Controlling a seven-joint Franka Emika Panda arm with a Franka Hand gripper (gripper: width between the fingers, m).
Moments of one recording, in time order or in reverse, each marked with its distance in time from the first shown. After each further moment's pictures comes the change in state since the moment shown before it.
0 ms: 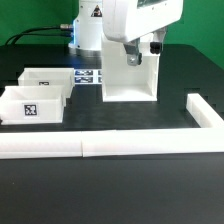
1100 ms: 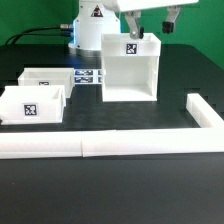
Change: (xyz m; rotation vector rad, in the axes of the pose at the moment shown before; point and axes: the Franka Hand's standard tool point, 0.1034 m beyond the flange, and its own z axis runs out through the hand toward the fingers) arm -0.009 -0.042 -0.033 -0.022 0.005 0.288
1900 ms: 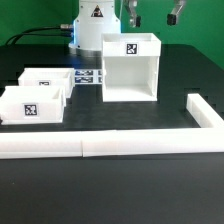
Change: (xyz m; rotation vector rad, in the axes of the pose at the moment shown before) arm -0.038 -0.051 0.001 -0.010 -0.017 0.368
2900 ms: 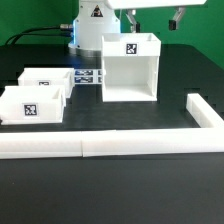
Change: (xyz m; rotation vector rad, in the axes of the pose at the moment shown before) arm -0.041 -0.026 0.024 0.055 0.018 0.126
